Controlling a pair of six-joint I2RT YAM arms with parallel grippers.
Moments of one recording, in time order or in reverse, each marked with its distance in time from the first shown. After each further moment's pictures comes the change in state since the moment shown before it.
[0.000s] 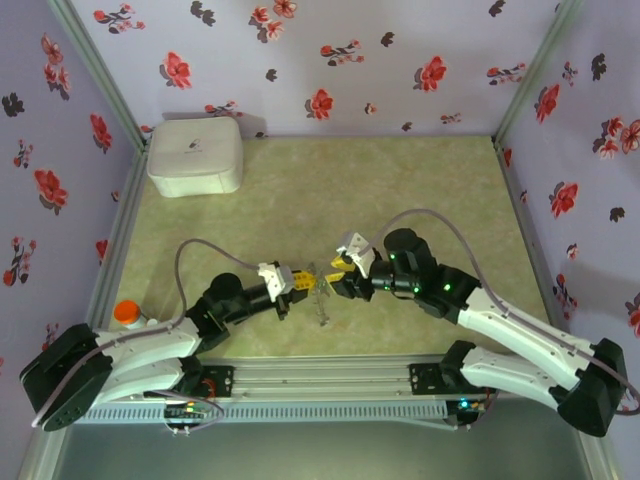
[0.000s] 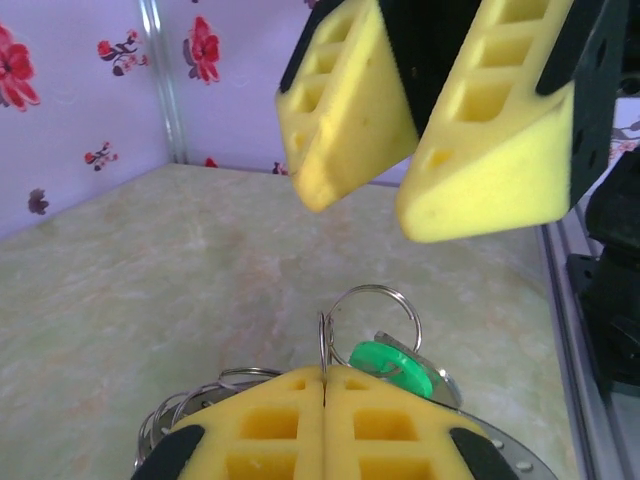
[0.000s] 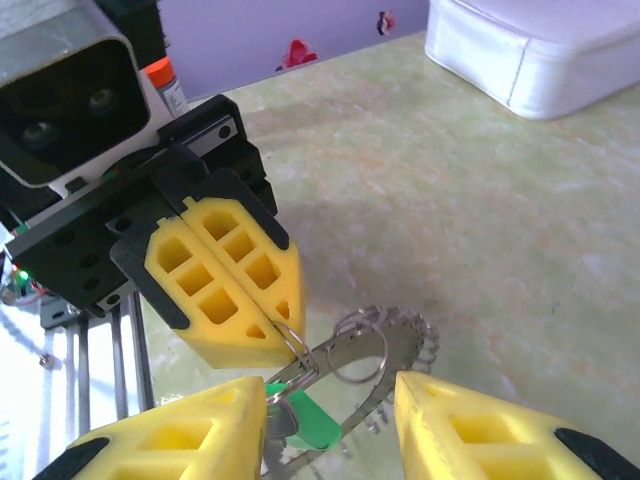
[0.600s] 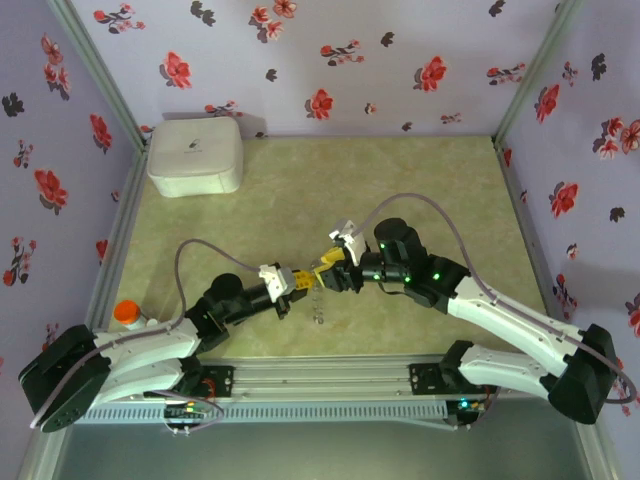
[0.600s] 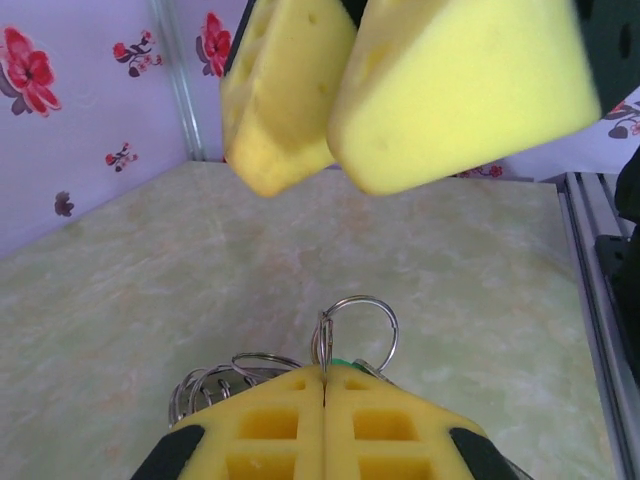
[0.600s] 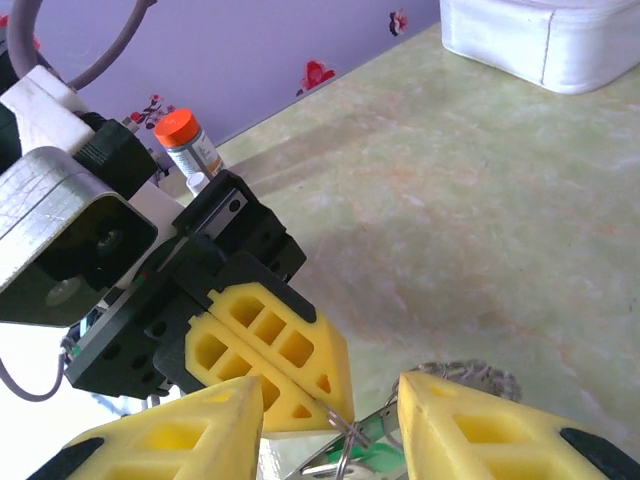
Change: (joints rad) left arm -0.006 -0.014 0.000 -0.040 -0.058 0.066; right arm 0.000 0.101 0.077 0.034 -0.052 0.245
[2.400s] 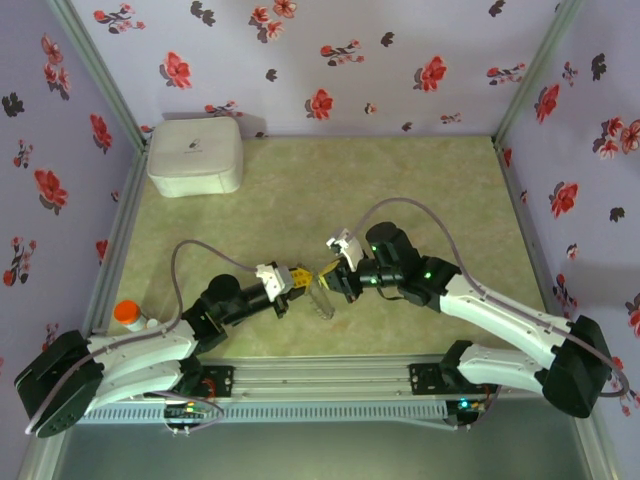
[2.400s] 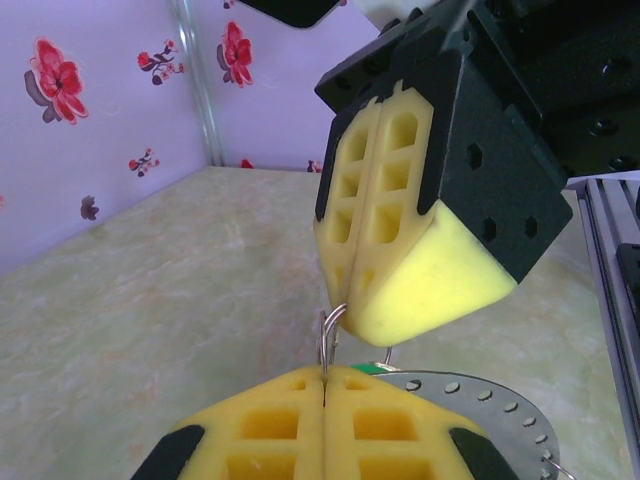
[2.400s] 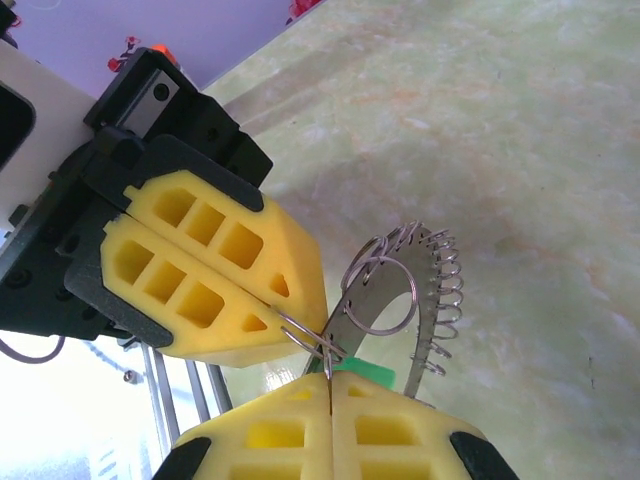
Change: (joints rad) left arm -0.003 -0.045 0.000 -0.023 -0.033 -0.002; right arm -0.006 0.049 -0.040 -0.042 -0.025 0.022
